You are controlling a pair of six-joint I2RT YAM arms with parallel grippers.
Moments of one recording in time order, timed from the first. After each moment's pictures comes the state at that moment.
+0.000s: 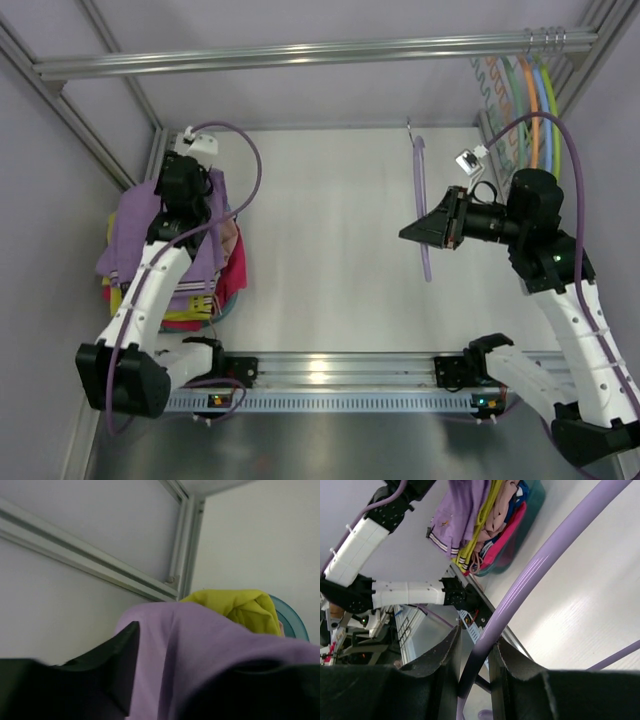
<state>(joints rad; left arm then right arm) -0.12 1.09 1.00 -0.13 -0.56 0.51 0.28 0.86 1.13 -0.58 -0.87 0.57</state>
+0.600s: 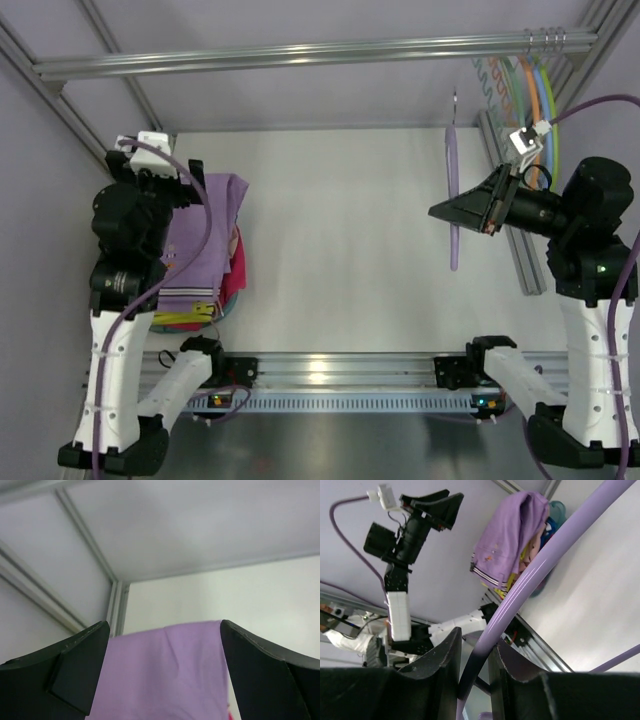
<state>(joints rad) -0.12 0.82 1.22 -0.42 -0.14 0.20 0.05 0.86 1.37 -0.70 -1.04 0.77</state>
